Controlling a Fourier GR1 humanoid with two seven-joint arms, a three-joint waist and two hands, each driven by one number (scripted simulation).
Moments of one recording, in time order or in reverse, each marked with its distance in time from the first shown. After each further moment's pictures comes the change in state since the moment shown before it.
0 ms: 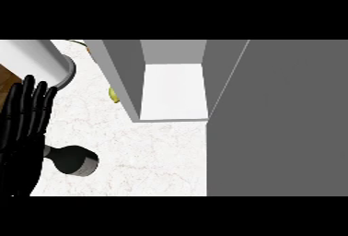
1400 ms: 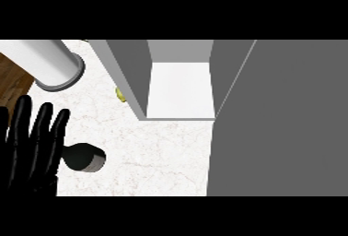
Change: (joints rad) left arm 0.020 -0.106 -0.379 -0.306 -0.119 0.357 0.359; right arm 0.049 -0.007 0.149 -0.317 -0.145 0.115 0.342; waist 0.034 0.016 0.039
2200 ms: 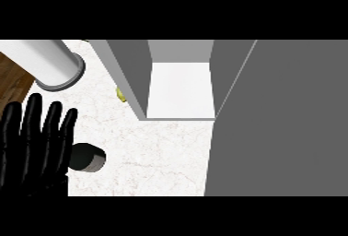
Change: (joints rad) left arm -0.064 0.002 -0.094 0.014 -0.130 0.189 0.142; right arm -0.135 0.020 -0.002 -0.026 0.014 -0.060 0.165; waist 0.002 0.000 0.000
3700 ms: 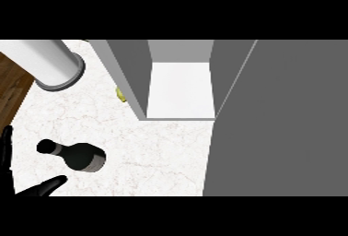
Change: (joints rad) left arm 0.296 0.067 0.590 0.266 0.460 -0.247 -0.438; right arm -0.043 0.017 0.002 -0.020 0.032 0.002 0.064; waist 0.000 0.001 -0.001
